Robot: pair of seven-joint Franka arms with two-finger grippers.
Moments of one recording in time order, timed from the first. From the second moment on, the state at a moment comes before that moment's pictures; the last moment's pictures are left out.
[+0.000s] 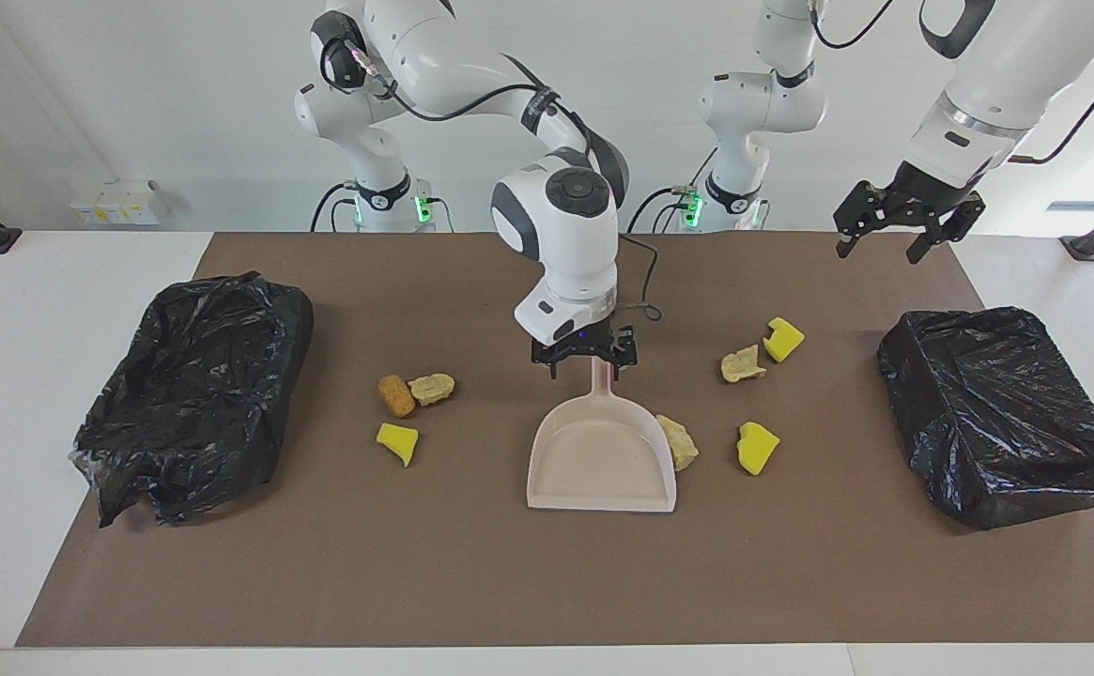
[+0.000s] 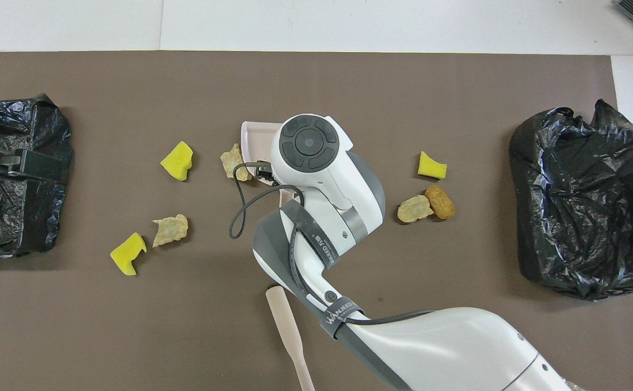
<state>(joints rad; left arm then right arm) -0.16 0.00 0.08 -1.54 -0.06 1.55 0.02 0.57 0.59 0.05 -1.36 0.00 2.08 0.71</state>
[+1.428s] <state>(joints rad) -0.29 -0.30 0.04 -2.22 -0.07 1.84 -0.20 0.57 0.53 0.07 -1.52 0.14 2.07 0.72</state>
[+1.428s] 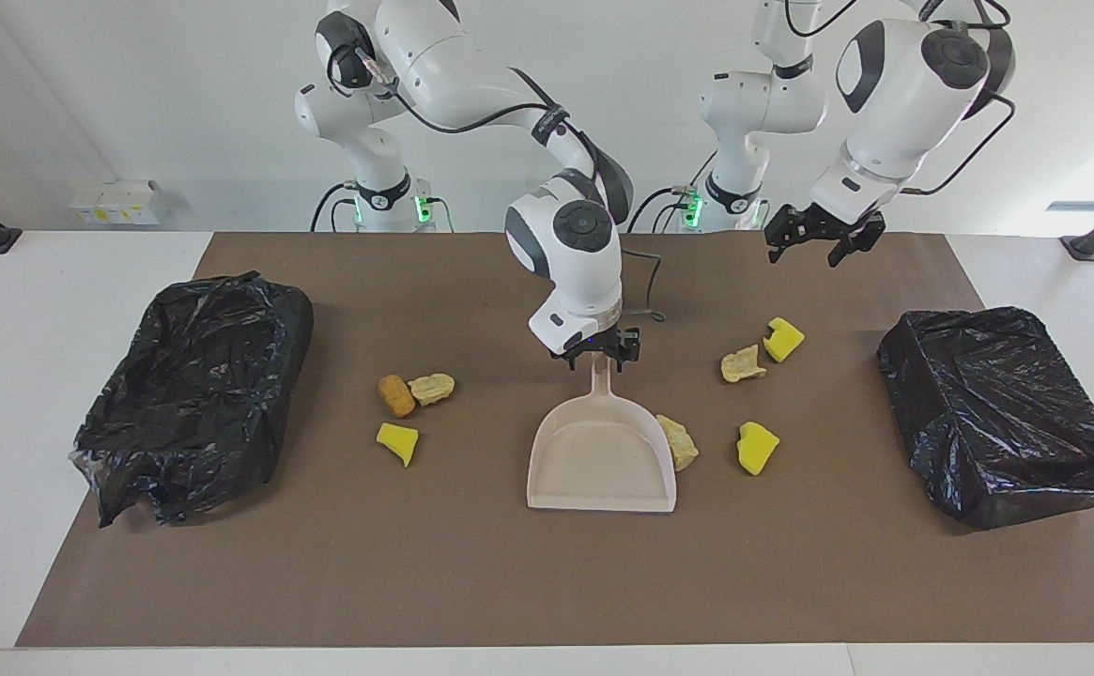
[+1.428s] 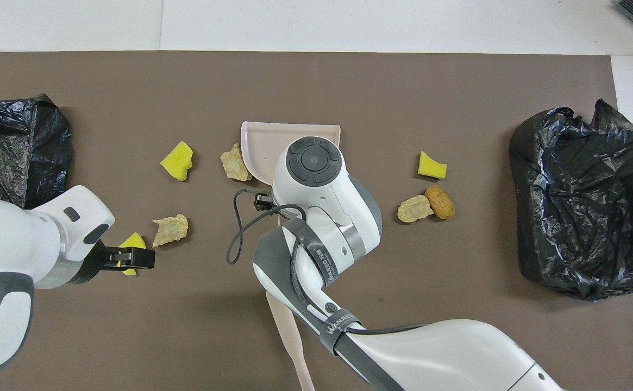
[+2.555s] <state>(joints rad) -0.76 -0.35 0.03 -2.47 -0.07 2.12 -0.86 0.39 0.41 0.06 -1.49 0.14 1.83 0.21</state>
